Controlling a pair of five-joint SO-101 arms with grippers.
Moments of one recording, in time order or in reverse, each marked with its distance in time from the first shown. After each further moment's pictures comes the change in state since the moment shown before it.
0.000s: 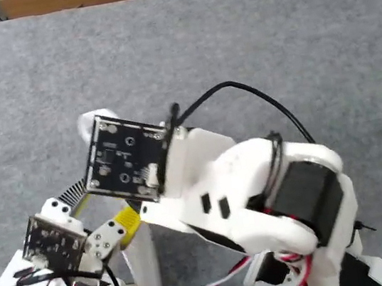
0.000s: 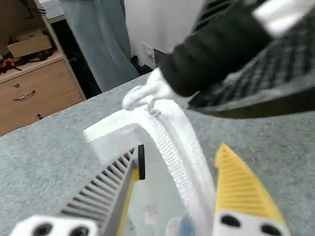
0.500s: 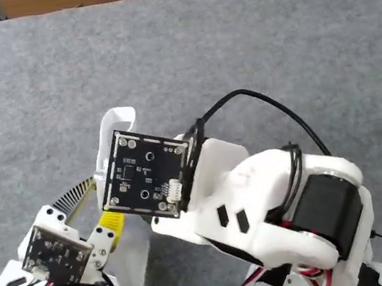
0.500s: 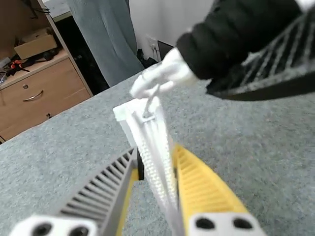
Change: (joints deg) left arm -0.9 0.1 -4.9 5.2 -4.8; right arm -0.1 -3.4 3.1 0.0 0.0
